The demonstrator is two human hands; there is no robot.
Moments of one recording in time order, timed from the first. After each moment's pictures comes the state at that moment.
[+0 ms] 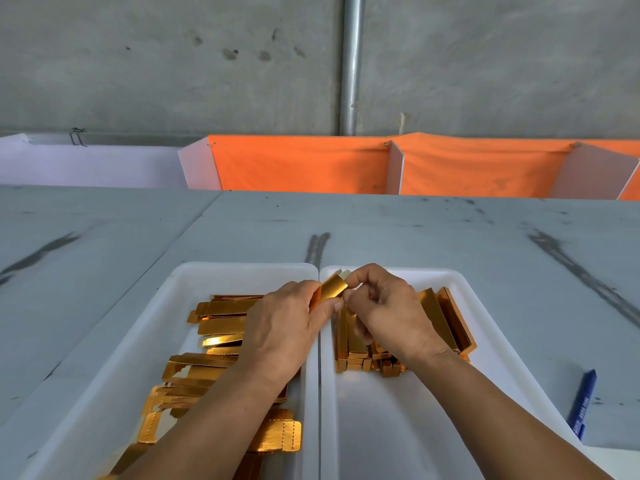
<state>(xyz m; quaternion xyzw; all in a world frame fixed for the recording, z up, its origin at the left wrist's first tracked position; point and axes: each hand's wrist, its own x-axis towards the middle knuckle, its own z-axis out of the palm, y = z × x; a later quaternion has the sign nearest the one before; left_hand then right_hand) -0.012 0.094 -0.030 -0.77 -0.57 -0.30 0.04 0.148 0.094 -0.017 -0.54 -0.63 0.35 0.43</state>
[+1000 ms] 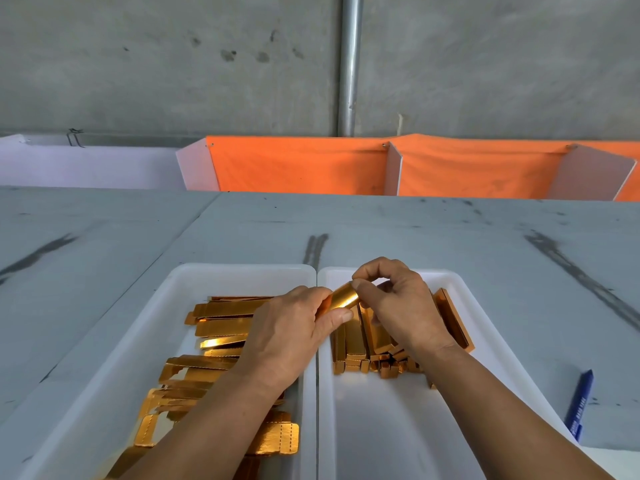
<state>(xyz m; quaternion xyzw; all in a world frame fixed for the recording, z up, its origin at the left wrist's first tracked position) -0.007 0.091 -0.027 -0.81 -0.53 -0.27 0.00 0.156 0.096 -0.009 -0.55 -0.60 0.31 0.49</state>
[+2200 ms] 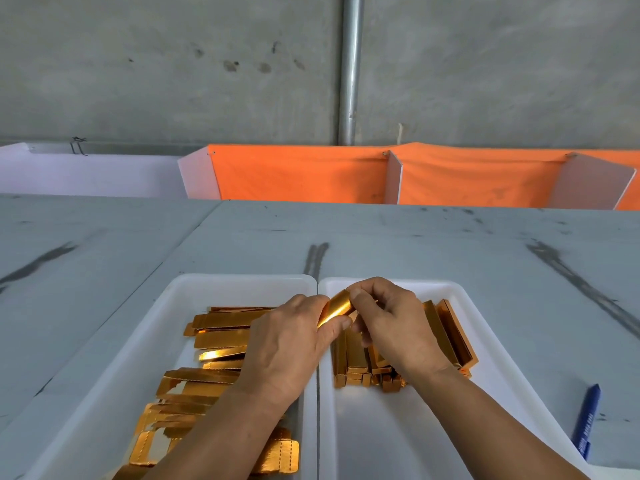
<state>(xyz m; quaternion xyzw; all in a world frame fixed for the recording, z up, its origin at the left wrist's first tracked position) -0.006 0.091 -0.027 -0.78 -0.56 -0.26 0.08 0.149 0.095 -0.017 -0.55 -0.60 0.34 0.48</state>
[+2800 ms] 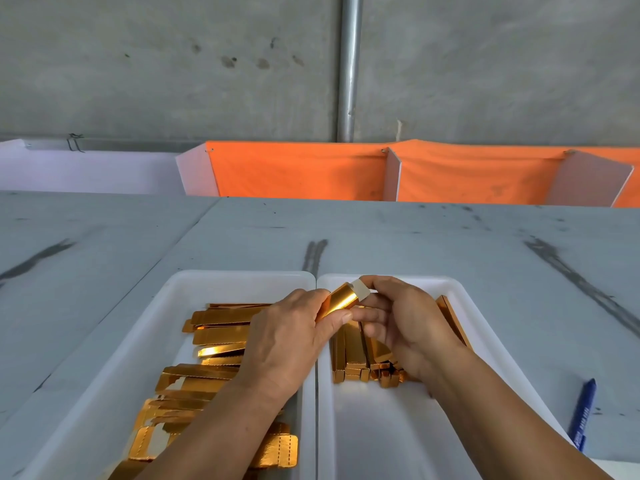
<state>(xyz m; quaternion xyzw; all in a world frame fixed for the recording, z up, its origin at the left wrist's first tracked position) -0.006 0.088 -0.023 -0.79 -0.54 -0.28 0.04 0.158 0.097 -0.003 -0.48 -0.35 0.62 0.52</state>
